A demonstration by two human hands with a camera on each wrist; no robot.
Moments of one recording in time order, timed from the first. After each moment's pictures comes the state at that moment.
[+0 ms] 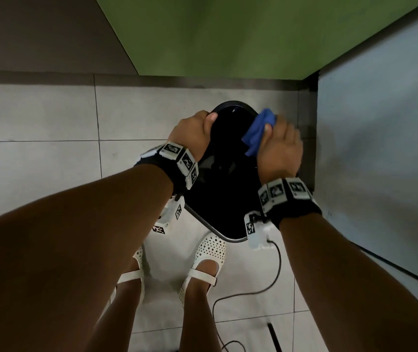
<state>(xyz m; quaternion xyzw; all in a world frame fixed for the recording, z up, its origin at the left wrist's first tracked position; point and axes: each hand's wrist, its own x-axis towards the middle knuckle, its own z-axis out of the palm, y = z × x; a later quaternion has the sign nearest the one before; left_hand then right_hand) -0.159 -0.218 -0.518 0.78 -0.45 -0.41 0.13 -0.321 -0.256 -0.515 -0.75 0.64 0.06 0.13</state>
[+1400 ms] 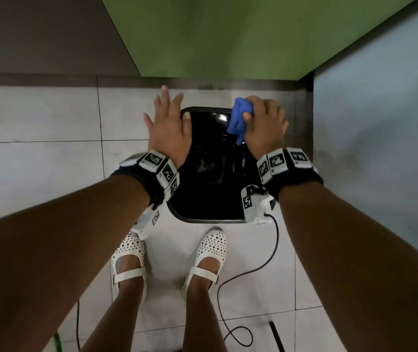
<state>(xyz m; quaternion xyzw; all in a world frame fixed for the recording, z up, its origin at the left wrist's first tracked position) -0.140 -0.187 -0.505 0.83 -0.43 -0.32 0.18 -0.297 -0.279 -0.502 -0.77 0.60 0.06 0.22</state>
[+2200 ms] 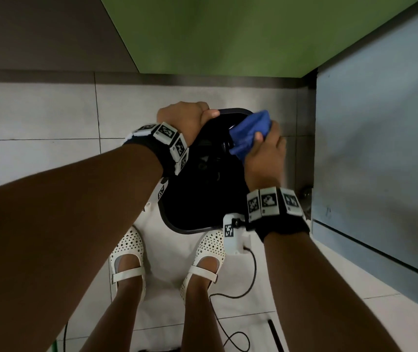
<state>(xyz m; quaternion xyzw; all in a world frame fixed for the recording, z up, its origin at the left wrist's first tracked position) -0.130 -0.228 -0.508 0.74 -0.57 -0.34 -0.01 -0.308 -0.225 -0.508 -0.64 0.71 -0.06 0.29</state>
